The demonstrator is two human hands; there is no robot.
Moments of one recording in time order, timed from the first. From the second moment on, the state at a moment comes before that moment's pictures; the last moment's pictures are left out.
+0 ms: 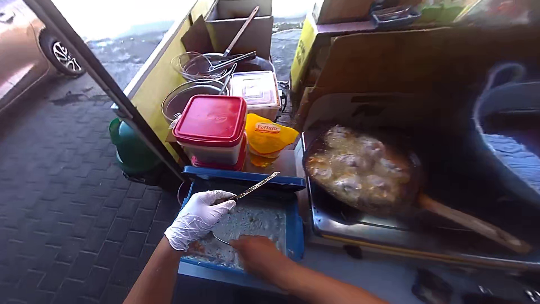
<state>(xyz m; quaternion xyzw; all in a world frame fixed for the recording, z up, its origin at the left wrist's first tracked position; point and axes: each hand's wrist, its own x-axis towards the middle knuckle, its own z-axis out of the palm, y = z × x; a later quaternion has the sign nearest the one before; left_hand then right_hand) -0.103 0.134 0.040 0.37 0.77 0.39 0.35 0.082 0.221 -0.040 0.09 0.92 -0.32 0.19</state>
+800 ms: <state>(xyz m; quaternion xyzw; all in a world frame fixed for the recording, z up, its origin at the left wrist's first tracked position) -0.160 0.107 0.002 0.45 0.70 0.37 0.41 0.178 0.226 -0.035 0.27 0.76 -0.57 0.12</state>
